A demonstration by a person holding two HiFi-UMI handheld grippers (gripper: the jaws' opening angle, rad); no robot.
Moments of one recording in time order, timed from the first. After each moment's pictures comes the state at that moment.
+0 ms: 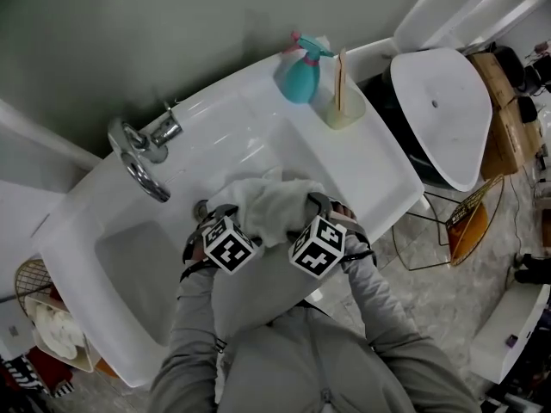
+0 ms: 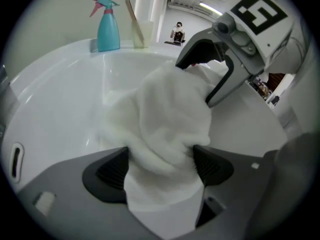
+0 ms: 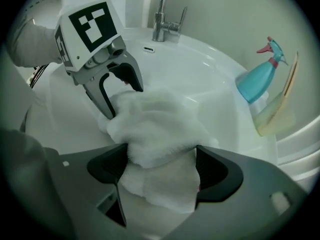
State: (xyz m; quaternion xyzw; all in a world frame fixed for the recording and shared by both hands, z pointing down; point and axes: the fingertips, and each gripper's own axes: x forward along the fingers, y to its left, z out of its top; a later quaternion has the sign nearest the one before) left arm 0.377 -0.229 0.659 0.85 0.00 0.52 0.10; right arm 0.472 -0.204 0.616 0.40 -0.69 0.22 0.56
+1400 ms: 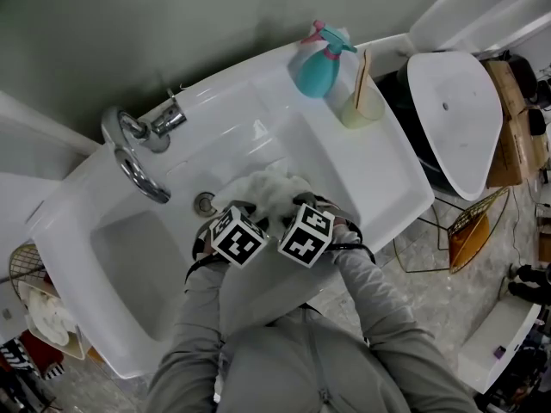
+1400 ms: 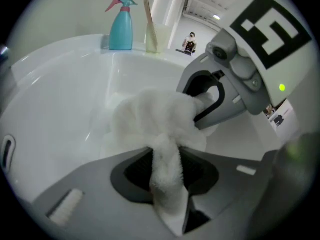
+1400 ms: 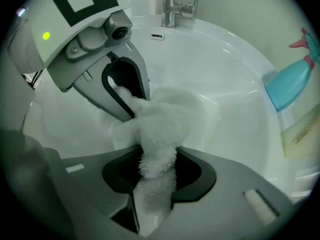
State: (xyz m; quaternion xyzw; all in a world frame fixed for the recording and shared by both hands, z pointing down) left arm 0.406 -0.237 0.652 0.85 -0.04 0.49 0.17; right arm 0.451 -0.220 0.652 0.32 -0.71 0.25 0.58
